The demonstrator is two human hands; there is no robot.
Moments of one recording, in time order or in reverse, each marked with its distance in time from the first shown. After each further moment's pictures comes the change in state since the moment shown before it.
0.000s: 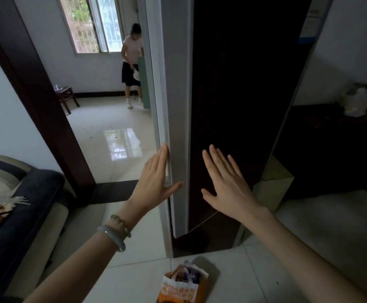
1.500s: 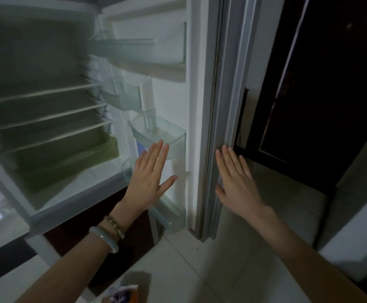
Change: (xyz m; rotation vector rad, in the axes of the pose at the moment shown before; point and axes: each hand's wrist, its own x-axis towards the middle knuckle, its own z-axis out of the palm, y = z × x) left_hand 0.060 0.289 0.121 -0.131 0.051 0.559; right_hand -0.281 0.161 -0.115 -0.338 0.055 0.660
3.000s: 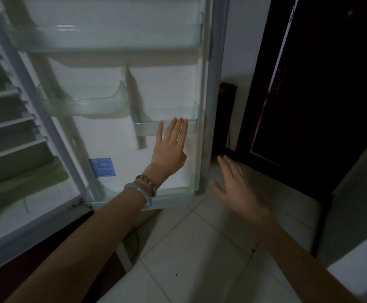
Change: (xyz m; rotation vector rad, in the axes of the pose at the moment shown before) left_hand 0.277 0.047 0.223 0.291 -0.189 0.001; right_hand 0.136 0.225 0.098 0.341 -0.034 0.197
